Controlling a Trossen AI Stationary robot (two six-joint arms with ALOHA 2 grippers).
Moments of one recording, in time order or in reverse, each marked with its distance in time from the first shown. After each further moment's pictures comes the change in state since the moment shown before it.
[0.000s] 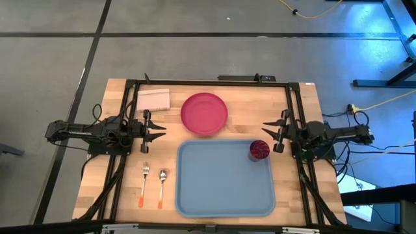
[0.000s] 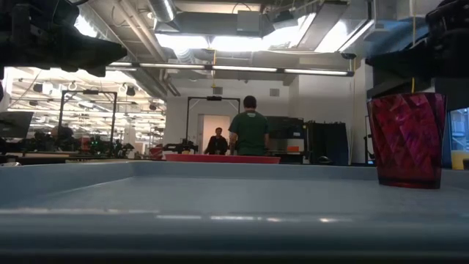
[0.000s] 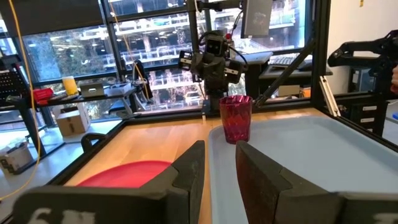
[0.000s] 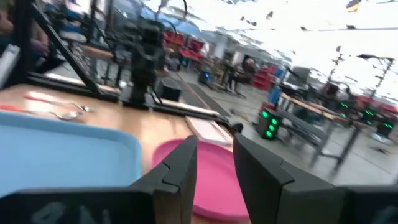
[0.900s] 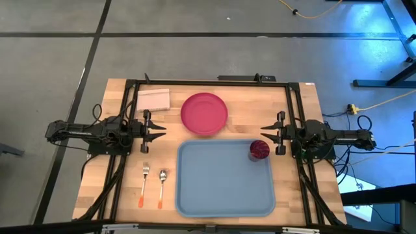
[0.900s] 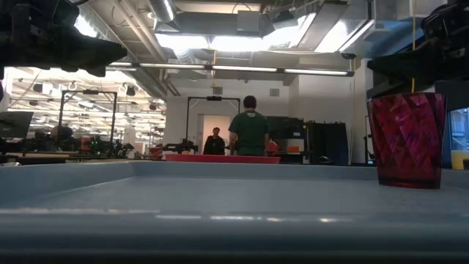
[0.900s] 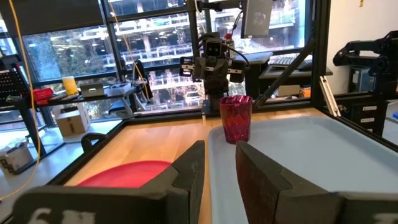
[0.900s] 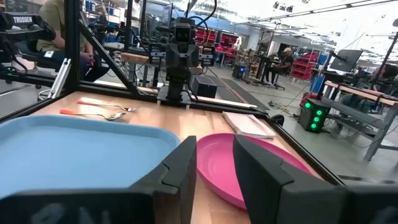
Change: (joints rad) left arm 0.000 0.000 0.000 0.000 0.000 0.000; right arm -0.110 0.000 0.000 -0.062 -0.245 0.141
